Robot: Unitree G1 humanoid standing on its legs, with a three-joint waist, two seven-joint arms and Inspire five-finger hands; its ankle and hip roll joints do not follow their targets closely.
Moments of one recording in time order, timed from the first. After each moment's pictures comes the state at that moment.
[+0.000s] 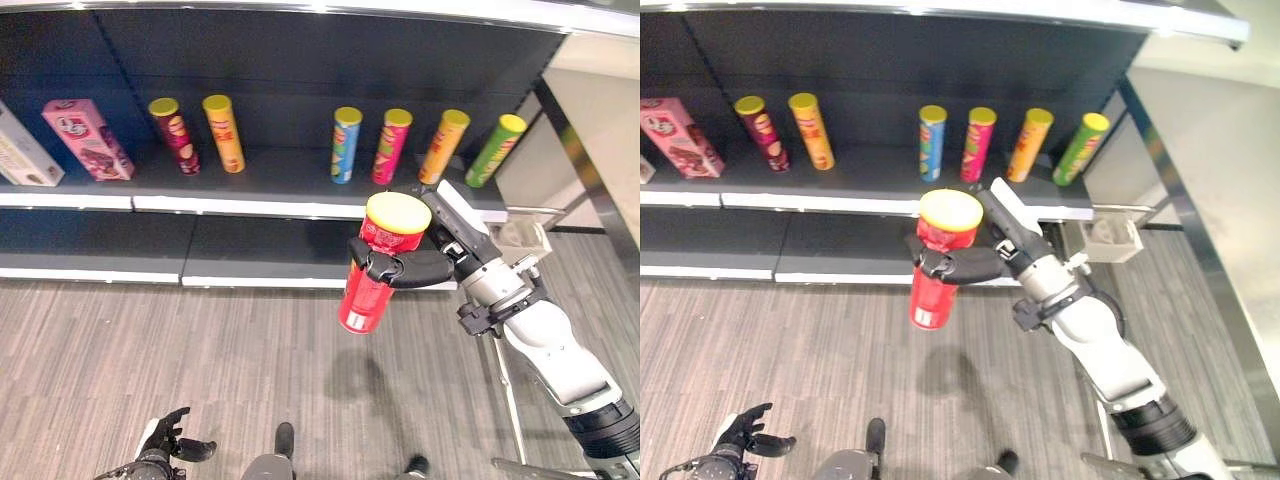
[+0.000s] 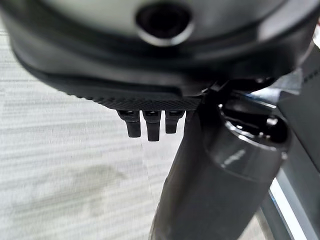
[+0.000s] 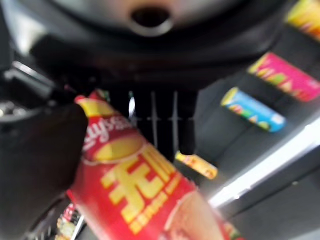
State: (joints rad) left arm 0.10 0.42 -0.03 0.91 -0.04 -0.07 0.09; right arm -0.29 -0.78 0.23 -0.25 0.21 -0.14 0.06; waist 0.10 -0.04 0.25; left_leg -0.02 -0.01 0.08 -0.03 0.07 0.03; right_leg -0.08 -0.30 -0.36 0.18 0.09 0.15
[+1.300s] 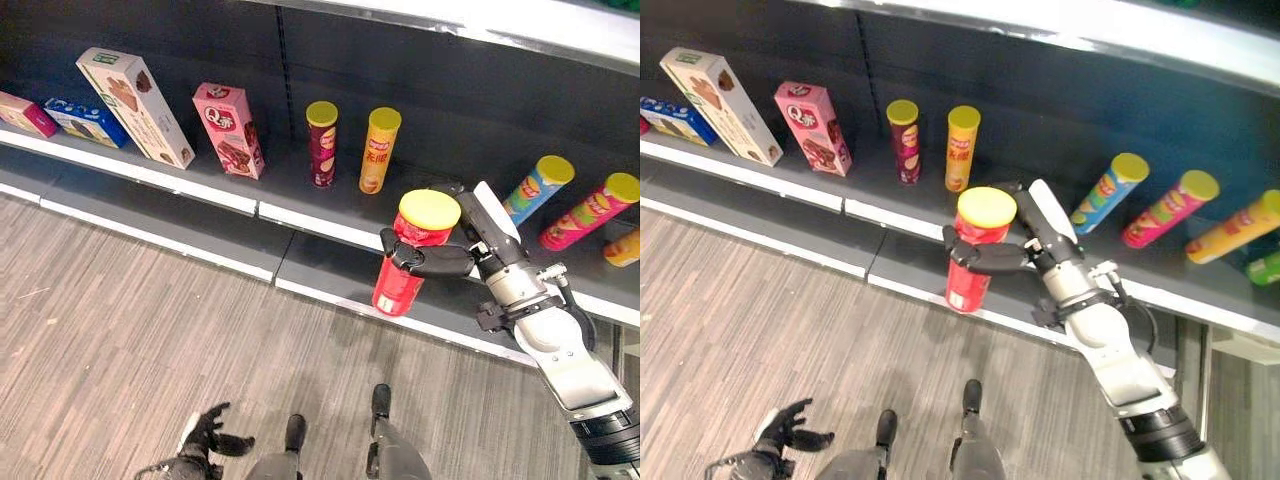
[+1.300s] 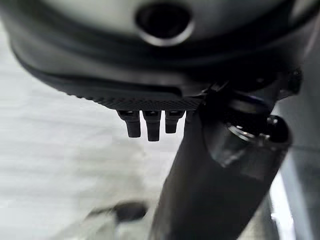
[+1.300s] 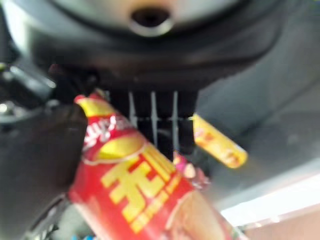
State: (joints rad) left arm 0.13 0.25 -0.12 0.86 -0.04 -0.04 0.09; right arm -0.22 -0.72 0.13 -0.16 0.04 -0.10 -0.06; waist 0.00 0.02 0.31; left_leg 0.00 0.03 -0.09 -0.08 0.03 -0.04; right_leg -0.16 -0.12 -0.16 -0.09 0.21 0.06
